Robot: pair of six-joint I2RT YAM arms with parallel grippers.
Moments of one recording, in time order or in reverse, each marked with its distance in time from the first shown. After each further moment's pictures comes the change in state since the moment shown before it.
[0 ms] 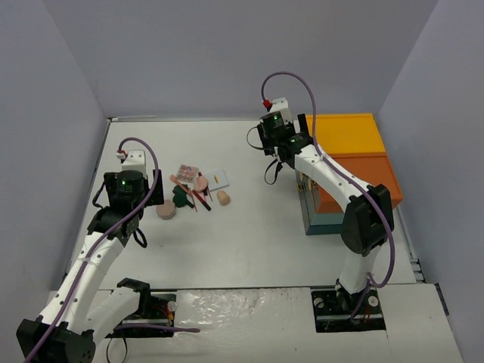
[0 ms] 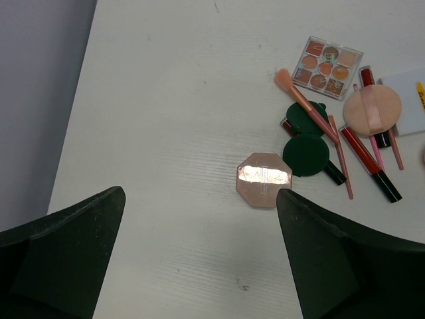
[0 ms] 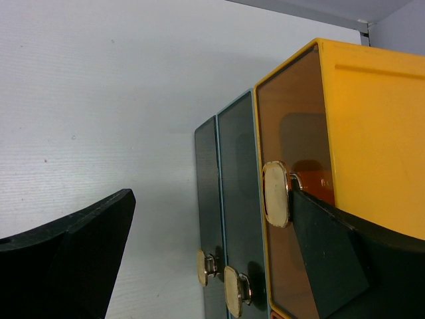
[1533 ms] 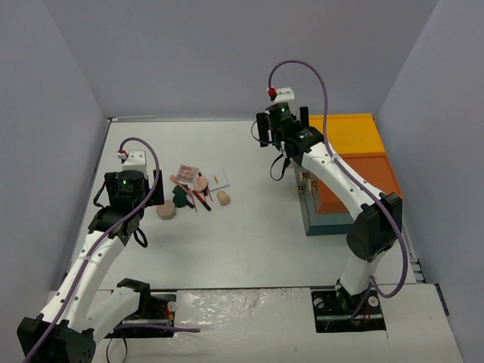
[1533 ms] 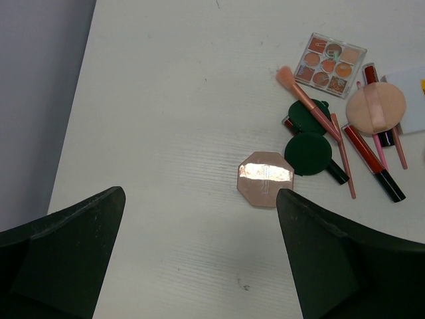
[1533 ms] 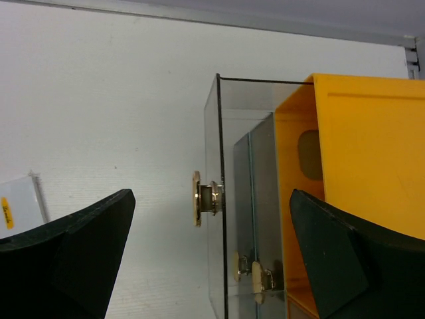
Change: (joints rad) left arm 0.000 0.011 0.000 -0.001 -0.004 0.000; right arm 0.021 -0.067 0.078 -0.041 -0.129 0.078
